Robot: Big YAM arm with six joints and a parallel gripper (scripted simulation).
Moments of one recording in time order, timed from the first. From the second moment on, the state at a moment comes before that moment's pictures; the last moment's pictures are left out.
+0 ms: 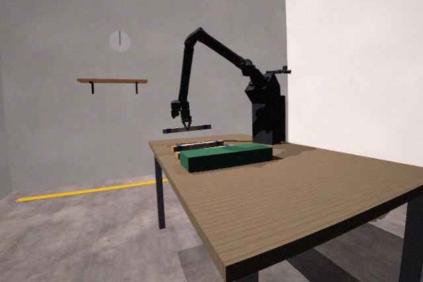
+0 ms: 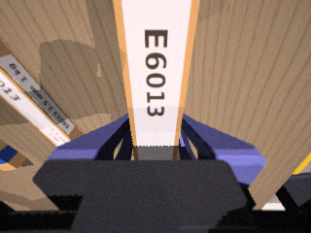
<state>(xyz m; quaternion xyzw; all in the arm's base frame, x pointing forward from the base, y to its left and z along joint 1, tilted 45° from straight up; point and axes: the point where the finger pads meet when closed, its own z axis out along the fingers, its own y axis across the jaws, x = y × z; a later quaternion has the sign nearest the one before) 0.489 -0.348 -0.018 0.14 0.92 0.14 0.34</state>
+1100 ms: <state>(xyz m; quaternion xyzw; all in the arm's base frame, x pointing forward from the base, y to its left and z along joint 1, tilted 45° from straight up) 0.452 -0.358 0.025 0.14 0.92 0.15 0.34</state>
